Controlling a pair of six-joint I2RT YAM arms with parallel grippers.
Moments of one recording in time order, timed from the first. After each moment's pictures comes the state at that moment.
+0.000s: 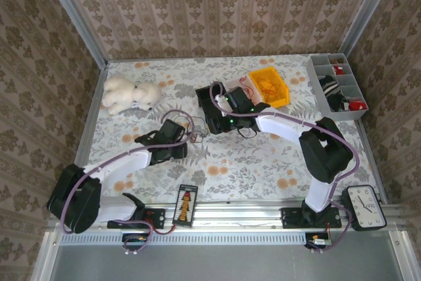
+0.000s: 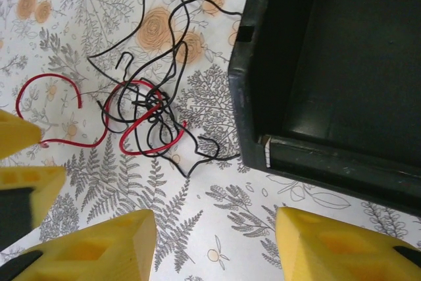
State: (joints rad) left arm -0.65 1.28 0.65 -0.50 -0.15 -0.52; right arm 0.61 1.79 1.20 -0.30 -0.32 0.24
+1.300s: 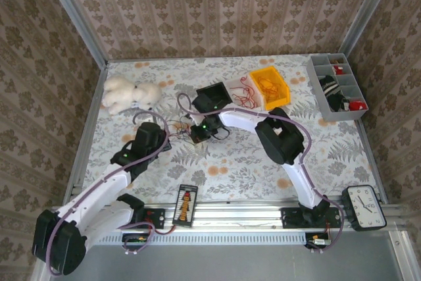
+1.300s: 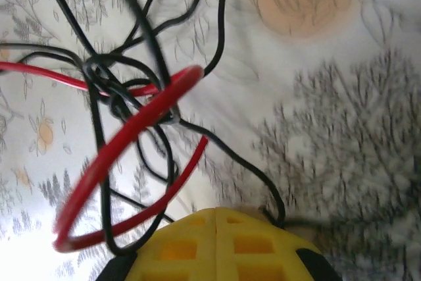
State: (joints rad) left arm -0.51 0.89 0.52 -0.35 -0.21 -0.67; right arm 0.74 2.23 1.65 -0.58 -0.41 0.23
